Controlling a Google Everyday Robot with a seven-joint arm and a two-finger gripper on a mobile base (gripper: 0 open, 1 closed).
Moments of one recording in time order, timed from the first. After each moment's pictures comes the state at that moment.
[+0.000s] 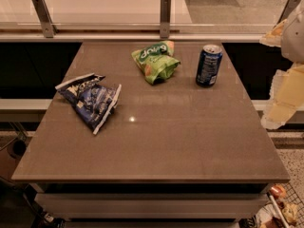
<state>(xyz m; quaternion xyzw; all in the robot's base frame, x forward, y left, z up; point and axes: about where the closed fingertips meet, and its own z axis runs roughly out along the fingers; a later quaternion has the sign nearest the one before) 0.438 -0.211 0.994 -0.60 0.78 -0.06 0.19</state>
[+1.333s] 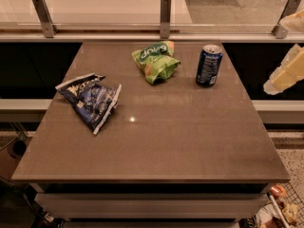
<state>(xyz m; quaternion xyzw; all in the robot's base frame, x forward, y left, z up) 0.508 -0.254 1.004 -0.52 0.79 0.02 0.33</state>
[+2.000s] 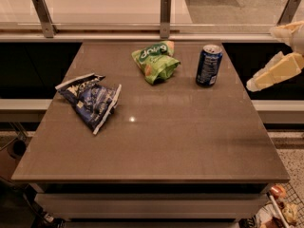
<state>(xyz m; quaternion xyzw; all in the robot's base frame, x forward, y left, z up) 0.551 -0.256 0.974 -0.48 0.77 0.08 0.42</state>
